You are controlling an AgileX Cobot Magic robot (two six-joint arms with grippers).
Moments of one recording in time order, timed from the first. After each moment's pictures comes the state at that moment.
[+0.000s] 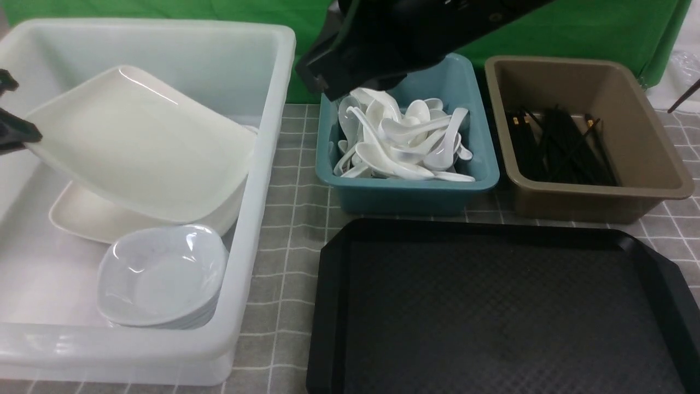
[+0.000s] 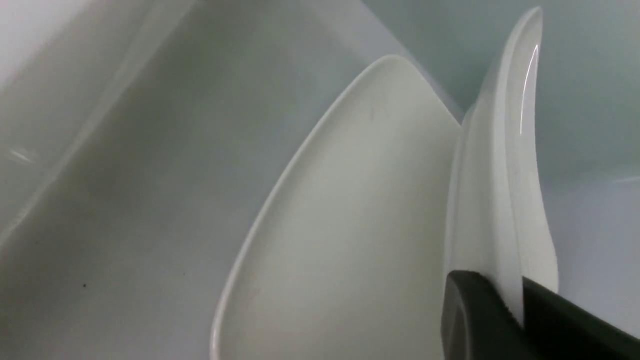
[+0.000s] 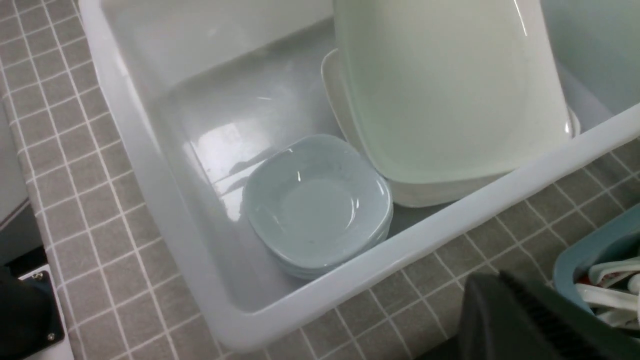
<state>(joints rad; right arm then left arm) 0.75 1.64 -1.86 0.30 0.90 -0.31 0.47 1.72 -1.18 -1.01 0.63 0.52</state>
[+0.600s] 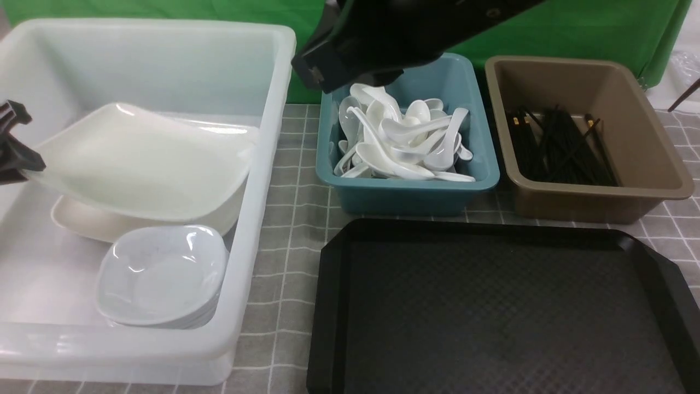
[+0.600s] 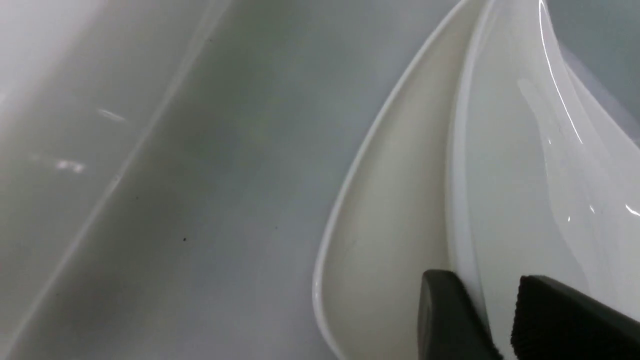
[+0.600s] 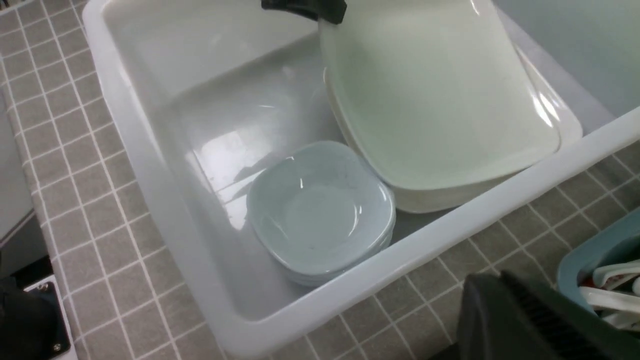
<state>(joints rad) 0.75 1.64 -1.87 0.31 0.90 -0.28 0.46 1.74 -1.18 -0.77 0.65 0.42</state>
